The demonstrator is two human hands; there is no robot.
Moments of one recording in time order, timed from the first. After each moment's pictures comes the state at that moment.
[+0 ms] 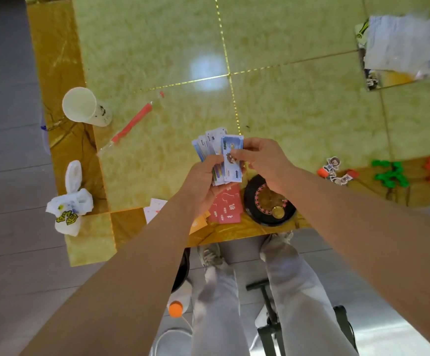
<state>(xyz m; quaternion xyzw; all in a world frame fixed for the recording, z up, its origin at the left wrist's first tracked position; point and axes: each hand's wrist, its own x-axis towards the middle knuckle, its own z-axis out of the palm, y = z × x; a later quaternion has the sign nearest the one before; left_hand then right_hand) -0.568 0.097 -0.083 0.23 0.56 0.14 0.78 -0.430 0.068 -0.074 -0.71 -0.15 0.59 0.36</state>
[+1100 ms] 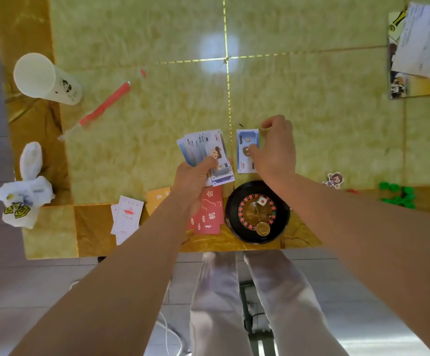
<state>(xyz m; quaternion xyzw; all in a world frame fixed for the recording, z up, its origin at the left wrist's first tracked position) -0.534 0.095 -0.138 0.19 0.67 0.18 0.69 -0.378 0.077 -0.161 -0.85 -0.39 0.30 0.18</state>
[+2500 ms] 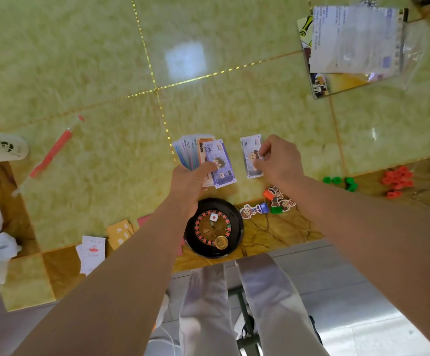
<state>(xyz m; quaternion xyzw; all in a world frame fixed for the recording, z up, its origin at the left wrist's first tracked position) -0.430 0.097 -0.137 0.27 0.68 0.11 0.67 -0.257 0.033 -0.157 -0.87 -0.31 0.37 0.12</state>
